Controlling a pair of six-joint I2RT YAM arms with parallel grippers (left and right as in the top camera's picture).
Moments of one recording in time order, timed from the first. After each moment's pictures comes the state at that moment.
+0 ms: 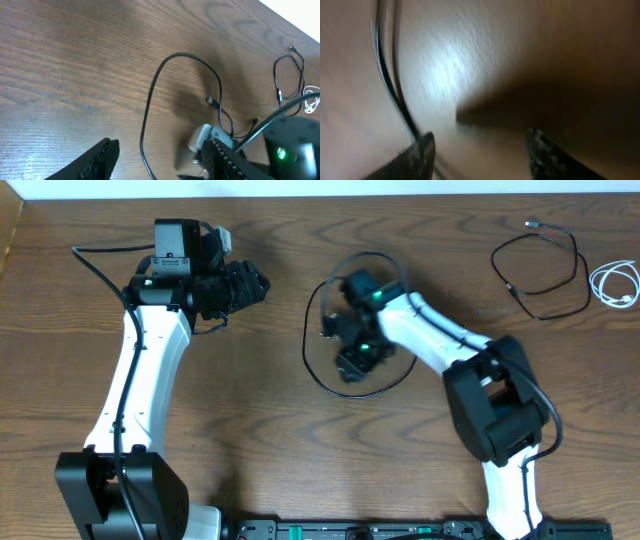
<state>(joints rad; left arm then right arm) -0.02 1.63 1.40 -0.75 0.41 -0.38 0.57 2.16 1.57 -0.90 -0.26 -0.26</state>
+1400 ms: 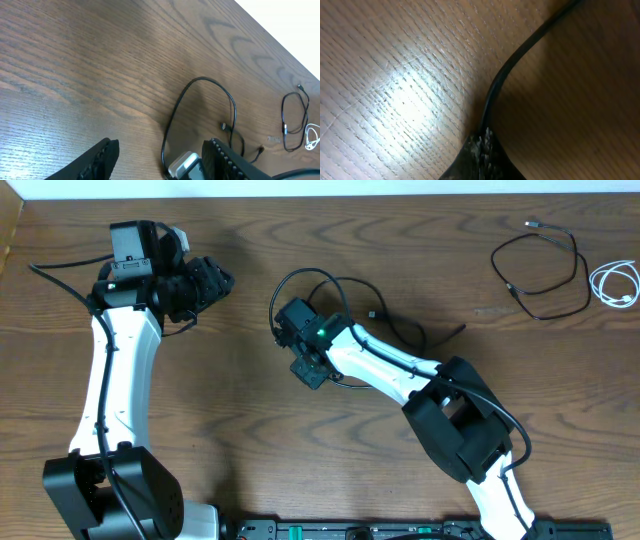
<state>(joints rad) 0.13 1.63 1.40 -0.76 0.41 -0.41 0.80 2.20 1.61 -0.71 -0.01 -0.04</state>
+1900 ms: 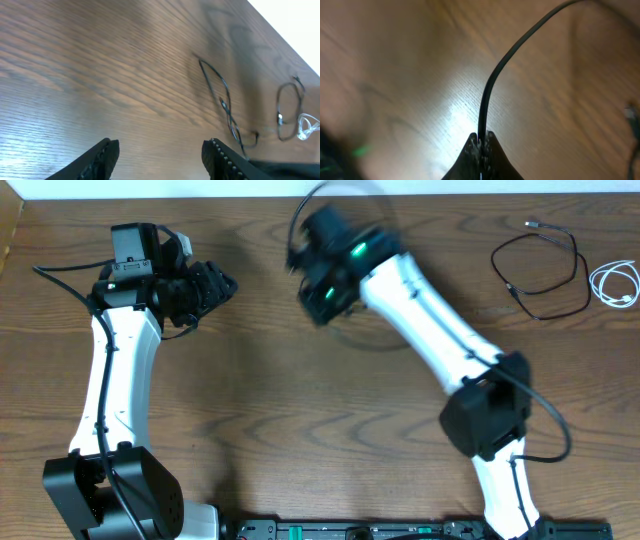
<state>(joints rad) 0.13 1.63 1.40 -0.80 0.45 -0.41 0.58 2.23 2.24 -1.21 -0.33 -0.02</state>
